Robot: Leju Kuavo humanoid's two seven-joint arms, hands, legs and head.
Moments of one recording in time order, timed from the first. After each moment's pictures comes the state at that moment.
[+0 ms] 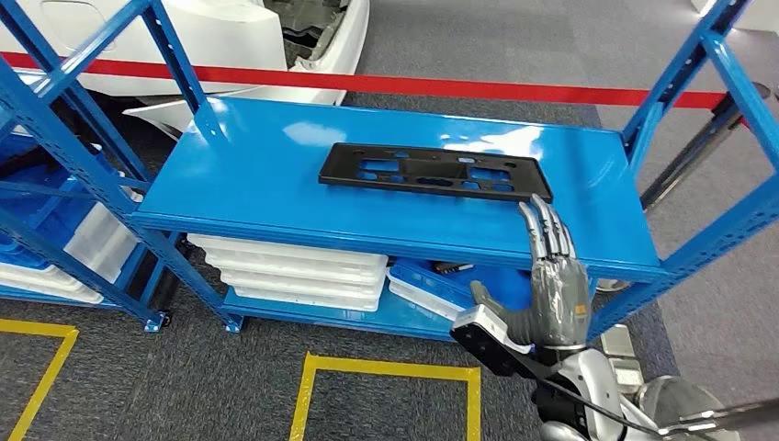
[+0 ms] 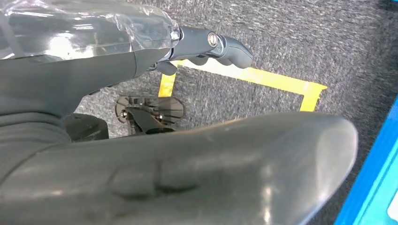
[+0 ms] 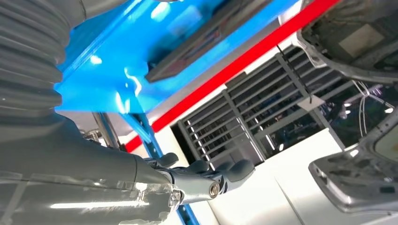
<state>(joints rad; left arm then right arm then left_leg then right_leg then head) -0.16 -0.03 -1.15 -0.32 0.90 0.35 -0.51 0.00 -0.47 0.41 -2.04 0.85 -0.68 0.34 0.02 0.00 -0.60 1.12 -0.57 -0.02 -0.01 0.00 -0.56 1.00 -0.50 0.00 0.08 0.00</state>
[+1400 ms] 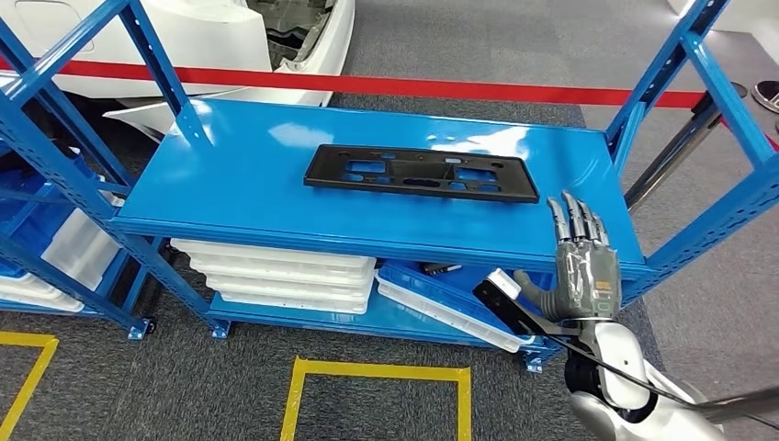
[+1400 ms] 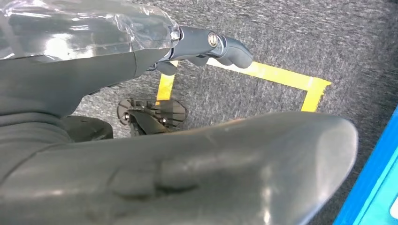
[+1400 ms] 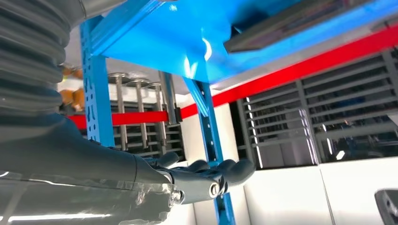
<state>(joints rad) -0.15 -0.03 -1.14 -0.32 0.91 0.36 -0.50 0.02 -0.62 0.29 -1.97 0.89 -0.50 0.53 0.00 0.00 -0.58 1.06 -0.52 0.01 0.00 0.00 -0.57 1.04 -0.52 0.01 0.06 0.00</state>
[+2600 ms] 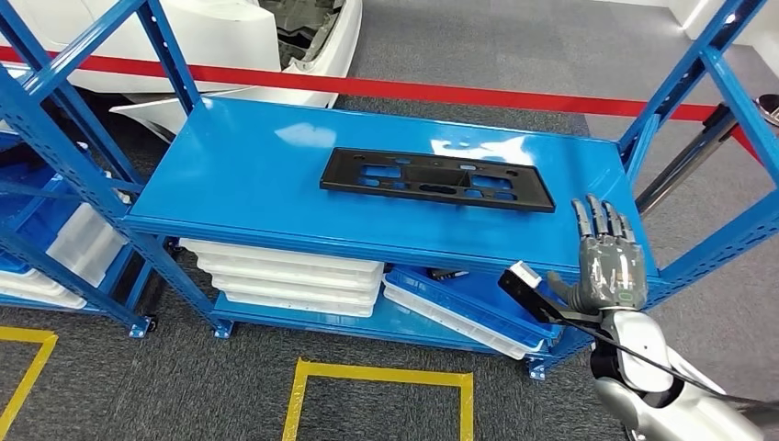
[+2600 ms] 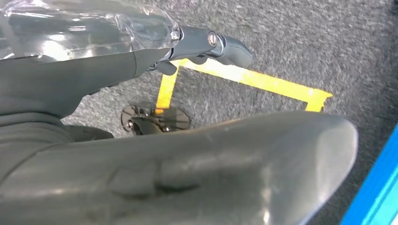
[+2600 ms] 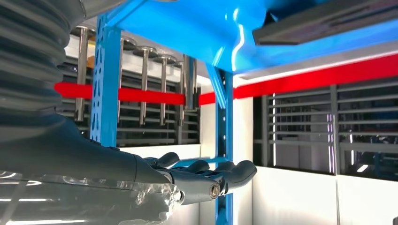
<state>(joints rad) -0.16 -0.03 -1.14 -0.32 0.92 0.36 -0.49 0.00 -0.70 0.26 -1.87 0.85 -0.42 0.55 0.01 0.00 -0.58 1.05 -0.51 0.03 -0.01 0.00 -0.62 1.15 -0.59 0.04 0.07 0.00</state>
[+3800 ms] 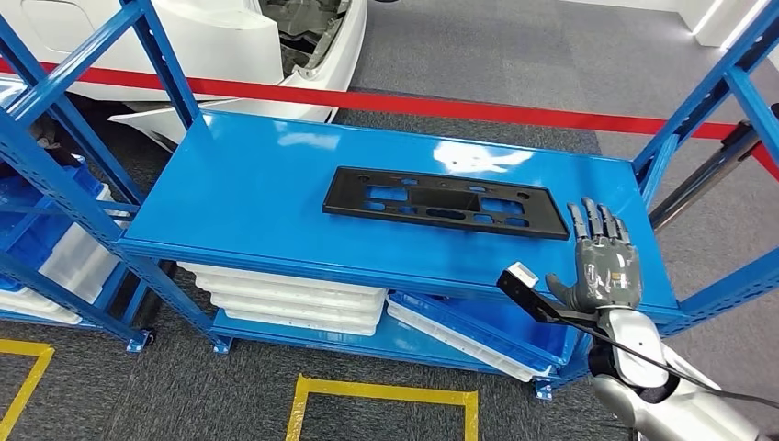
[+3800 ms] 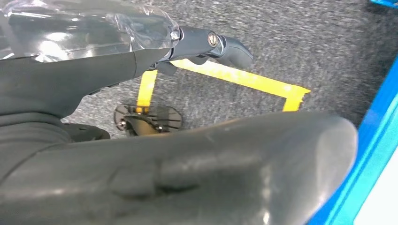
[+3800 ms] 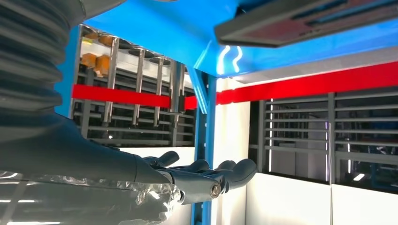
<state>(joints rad) -0.16 -0.03 -1.14 -0.32 0.92 0.36 -0.49 -0.04 -0.71 0.30 -1.82 0.83 -0.42 0.54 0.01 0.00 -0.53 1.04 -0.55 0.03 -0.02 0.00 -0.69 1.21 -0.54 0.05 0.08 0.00</state>
